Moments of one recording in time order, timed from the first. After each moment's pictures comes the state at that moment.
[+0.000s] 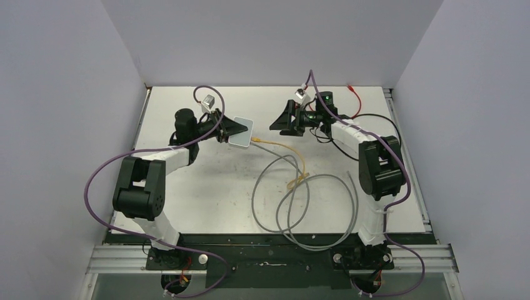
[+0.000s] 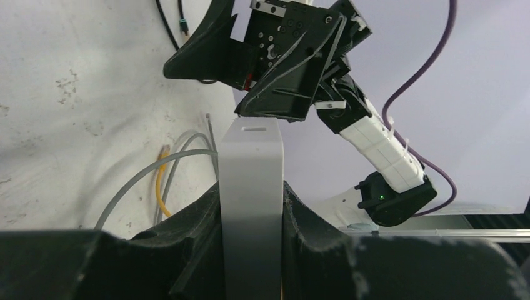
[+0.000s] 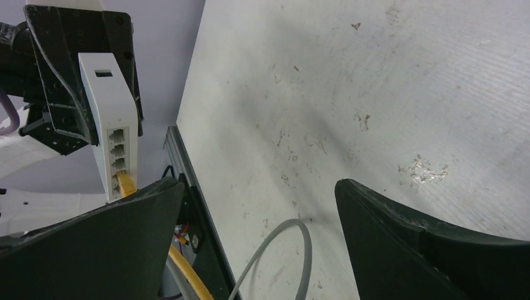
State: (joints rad) left arm -0.16 1.71 0.92 0.66 0.95 -1.27; right arm 0.28 1.97 1.39 -0.01 -0.92 0.58
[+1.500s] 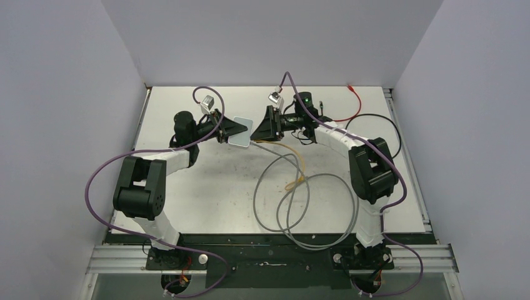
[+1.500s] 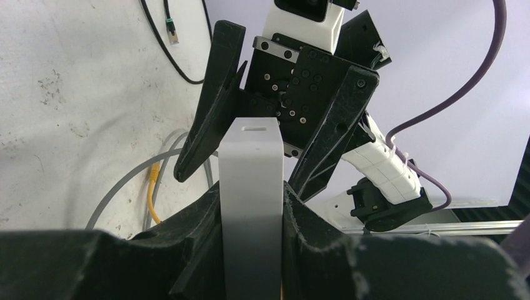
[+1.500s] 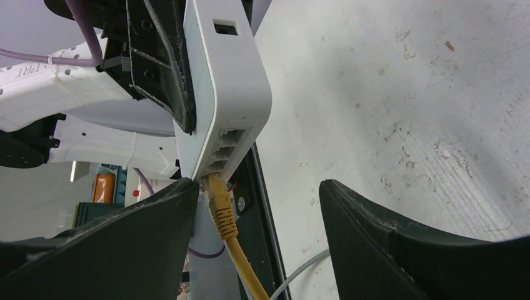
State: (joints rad) left arm -0.16 1.72 0.88 0.81 0.96 -1.37; right arm 0.45 1.97 1.43 0.08 -1.09 0.68
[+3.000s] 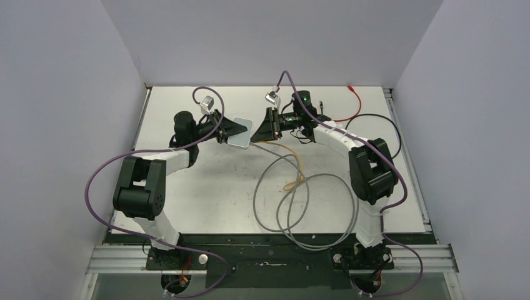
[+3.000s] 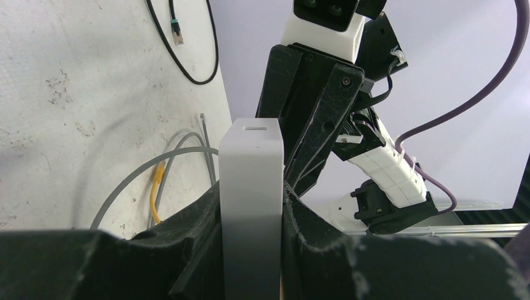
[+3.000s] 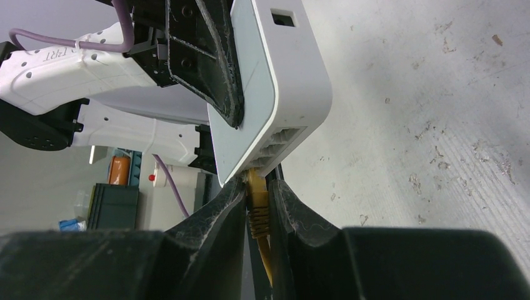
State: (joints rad) left arm -0.16 1.72 0.88 0.79 0.96 -1.35; right arm 0.47 1.97 1.45 0.07 -1.15 0.71
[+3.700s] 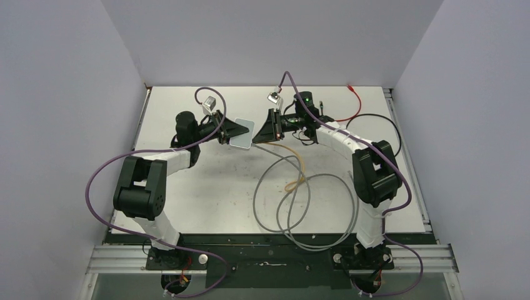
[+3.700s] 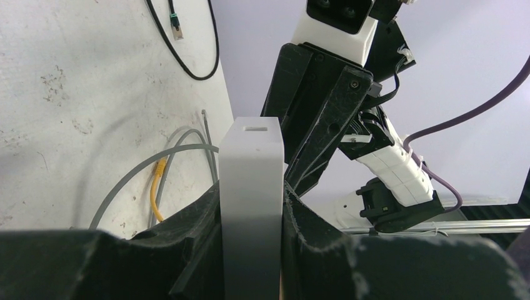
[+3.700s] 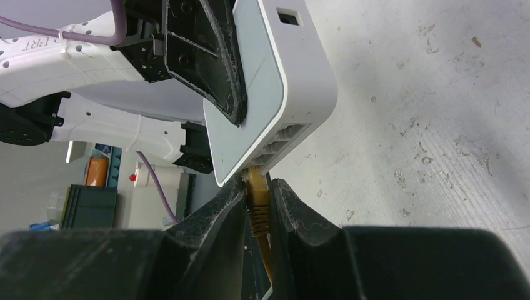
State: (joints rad) left arm -0.17 1.72 0.88 0.78 0.96 -1.33; right arm 0.45 1.93 1.42 0.02 -1.12 0.61
